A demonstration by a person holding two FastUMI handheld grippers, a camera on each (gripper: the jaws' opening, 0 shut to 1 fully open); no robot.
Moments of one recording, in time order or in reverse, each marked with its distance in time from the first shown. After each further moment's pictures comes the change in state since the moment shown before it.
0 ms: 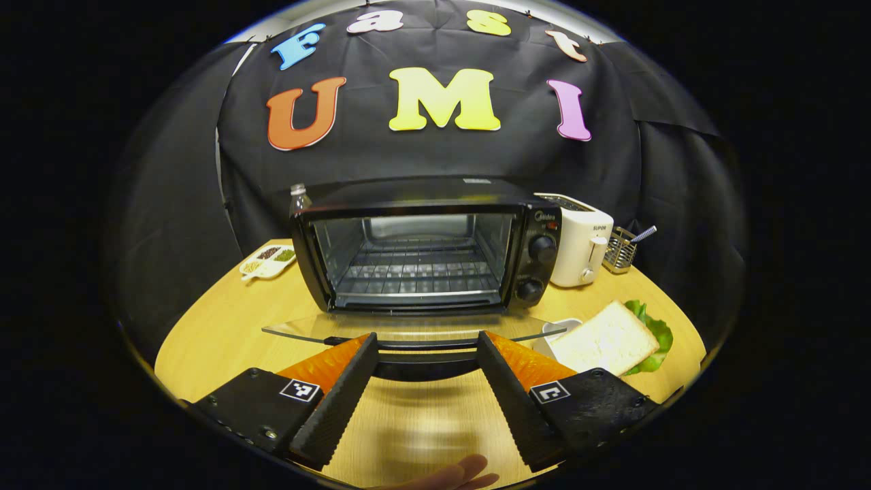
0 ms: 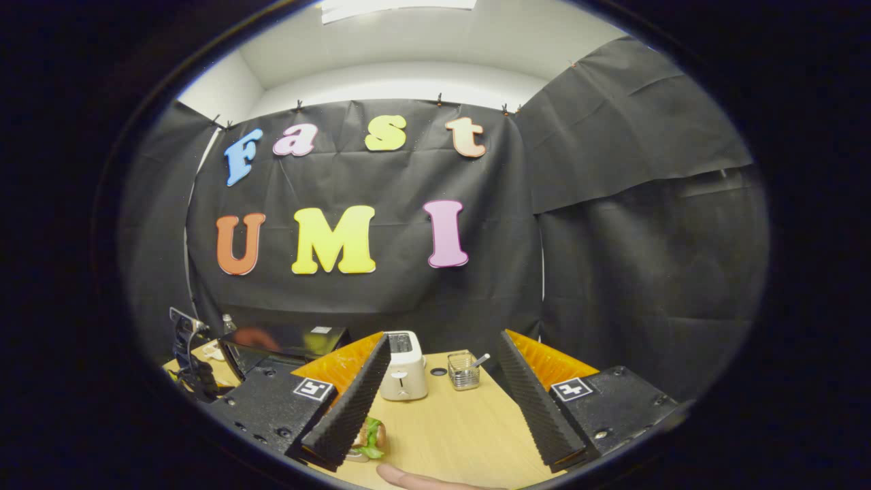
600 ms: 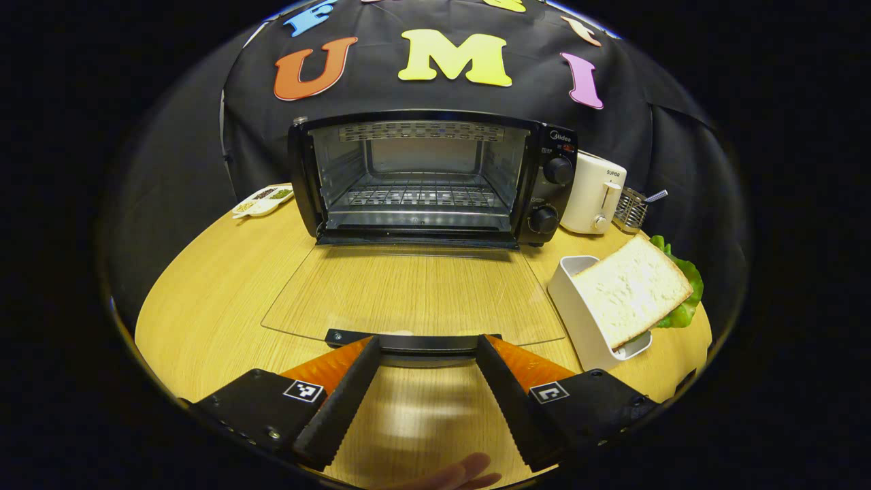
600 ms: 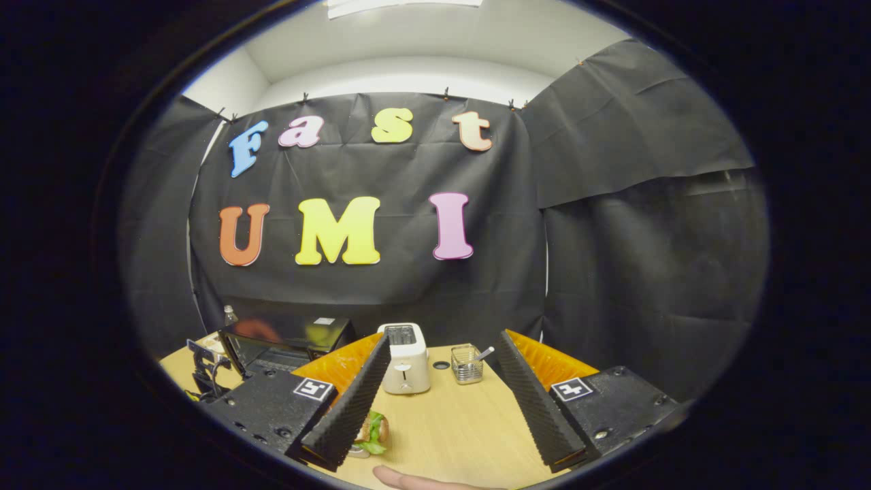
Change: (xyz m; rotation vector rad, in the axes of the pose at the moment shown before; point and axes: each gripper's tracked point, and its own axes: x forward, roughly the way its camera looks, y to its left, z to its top) left arm 0.011 -0.002 -0.068 -0.045 0.137 -0.005; right arm 0.001 0.008 -0.015 -0.019 0.032 0.006
